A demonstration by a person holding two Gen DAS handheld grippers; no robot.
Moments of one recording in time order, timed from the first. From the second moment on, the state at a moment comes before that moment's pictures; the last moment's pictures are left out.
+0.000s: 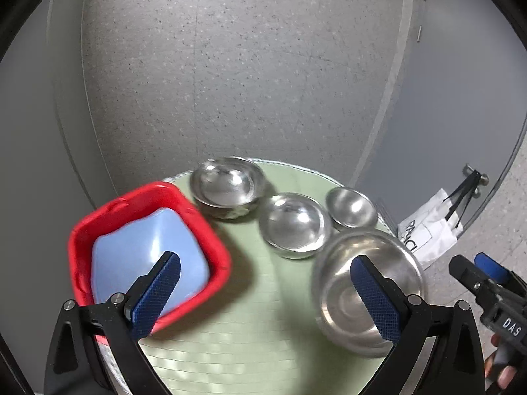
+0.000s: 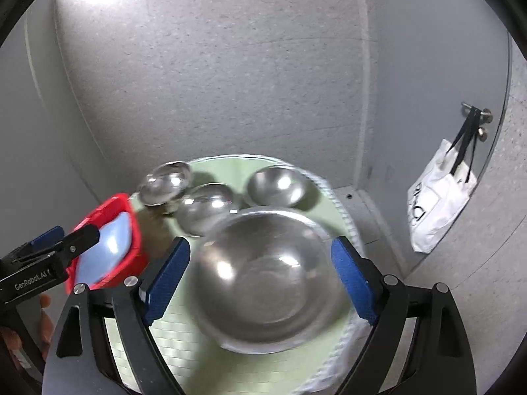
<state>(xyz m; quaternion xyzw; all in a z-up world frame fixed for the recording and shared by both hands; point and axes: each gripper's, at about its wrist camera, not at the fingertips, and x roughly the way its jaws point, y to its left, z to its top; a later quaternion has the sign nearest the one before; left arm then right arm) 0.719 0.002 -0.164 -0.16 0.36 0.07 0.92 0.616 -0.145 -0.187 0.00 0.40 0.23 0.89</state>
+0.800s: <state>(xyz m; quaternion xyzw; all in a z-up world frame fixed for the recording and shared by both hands) 0.791 -0.067 -0.272 -0.16 0.52 0.08 0.83 0.695 -0.169 -0.330 0.00 0.56 0.28 0.78</state>
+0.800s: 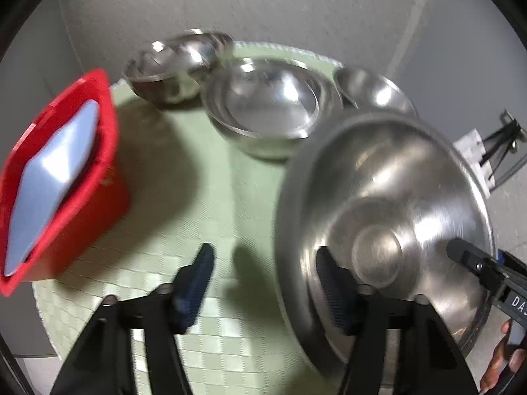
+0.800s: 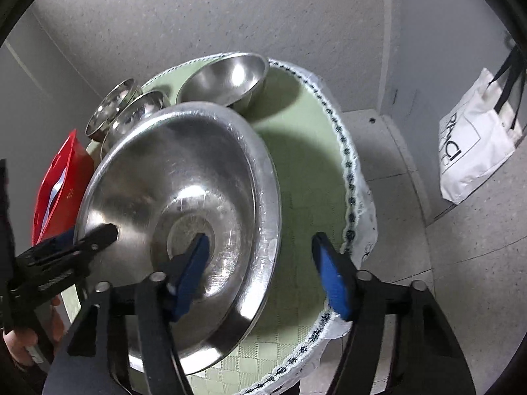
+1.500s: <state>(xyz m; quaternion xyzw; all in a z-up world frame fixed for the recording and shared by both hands) 0.797 -0.095 -0.271 -0.11 0.51 0.03 0.85 0.683 -0.168 -0.324 -0.01 0.55 0.33 0.77</state>
